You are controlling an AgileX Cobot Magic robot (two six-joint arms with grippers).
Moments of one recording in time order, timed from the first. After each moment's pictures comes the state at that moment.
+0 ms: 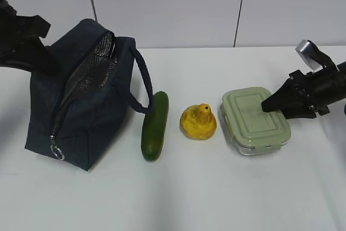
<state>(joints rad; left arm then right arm) -0.09 1.53 -1.21 -0.52 0.99 0.32 -0.28 2.13 -1.32 1.02 1.15 -0.98</state>
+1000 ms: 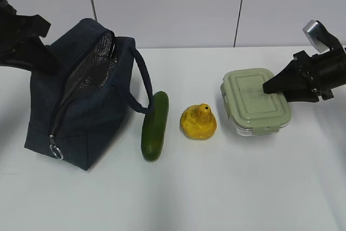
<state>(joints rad) -0.09 1.53 -1.21 -0.52 0.98 0.32 -0.28 2.04 -1.32 1.06 1.15 -0.95</state>
